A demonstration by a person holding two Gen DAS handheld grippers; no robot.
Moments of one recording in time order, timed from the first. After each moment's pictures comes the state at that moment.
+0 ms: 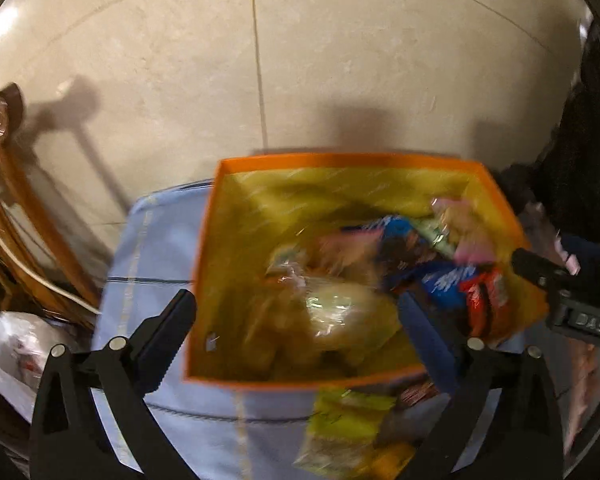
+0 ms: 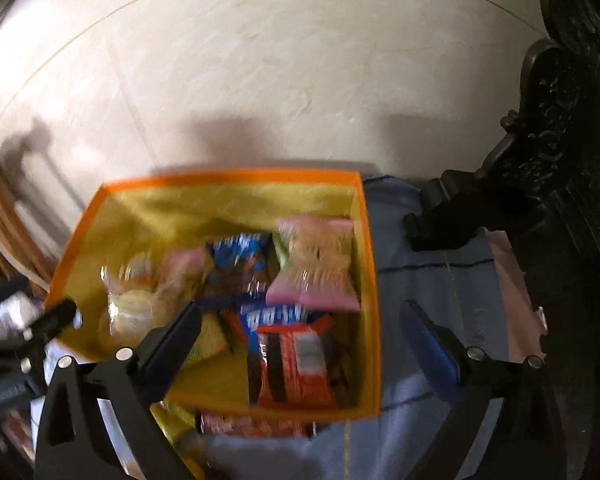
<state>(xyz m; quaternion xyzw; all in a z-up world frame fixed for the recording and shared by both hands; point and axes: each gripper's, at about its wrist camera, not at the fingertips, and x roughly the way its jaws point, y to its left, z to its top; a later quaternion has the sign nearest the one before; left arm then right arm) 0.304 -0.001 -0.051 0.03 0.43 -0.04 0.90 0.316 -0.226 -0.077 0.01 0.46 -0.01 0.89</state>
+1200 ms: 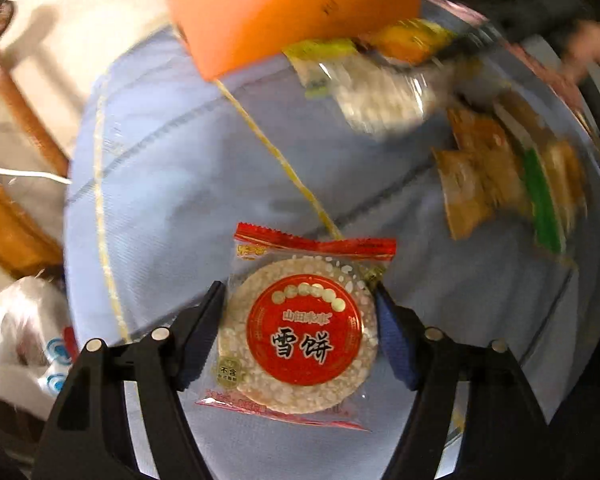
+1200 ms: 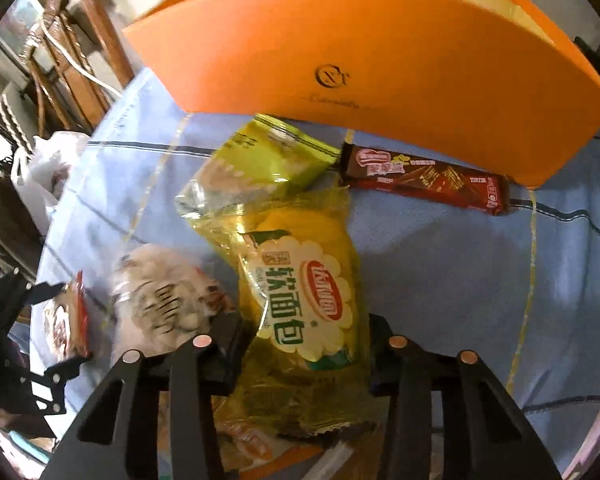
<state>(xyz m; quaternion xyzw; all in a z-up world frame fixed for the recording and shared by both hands) 0.065 0.093 -0.175 0.17 0.49 -0.20 0.83 0.184 -0.132 -0.199 0.00 0.59 0.15 0.79</state>
